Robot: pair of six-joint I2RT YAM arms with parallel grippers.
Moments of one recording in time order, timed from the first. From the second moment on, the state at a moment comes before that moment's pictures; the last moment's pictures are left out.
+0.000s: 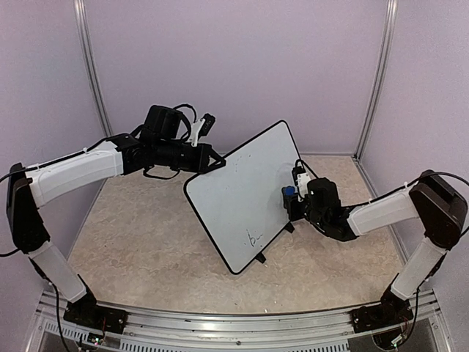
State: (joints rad) left arm -0.70 1.63 1.43 -0.30 0.34 -0.30; right arm 0.67 1.64 0.68 0.56 0.26 0.17
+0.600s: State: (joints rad) left arm -0.67 1.65 1.43 -0.32 0.34 -0.34; right arm 0.80 1.75 0.68 0.63 0.48 0.09
